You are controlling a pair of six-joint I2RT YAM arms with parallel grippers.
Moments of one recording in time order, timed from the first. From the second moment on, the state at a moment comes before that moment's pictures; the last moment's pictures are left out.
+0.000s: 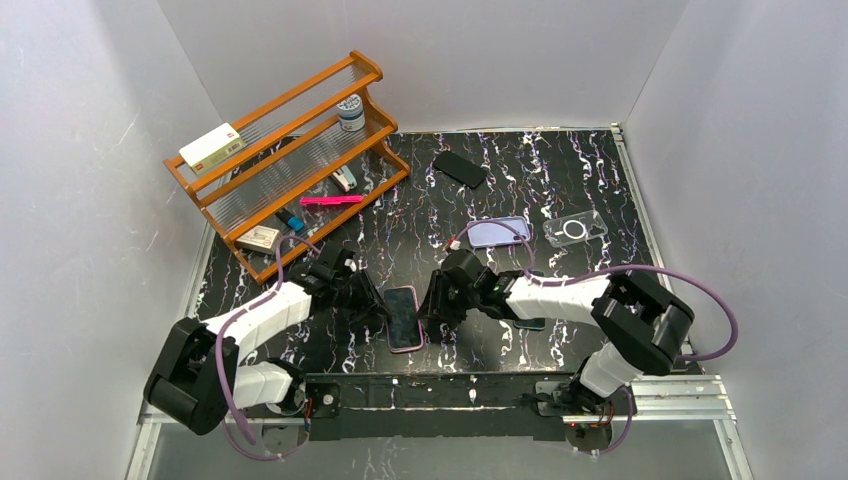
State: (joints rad) left arm -0.50 1.21 0.54 -0.40 0.35 -0.98; right arm 0.99 1.54 0.72 -0.02 -0.15 1.06
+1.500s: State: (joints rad) left arm -0.40 1.25 0.42 -0.19 0.48 -0.98; right arm 0.90 1.67 0.56 0.52 -0.36 1.13
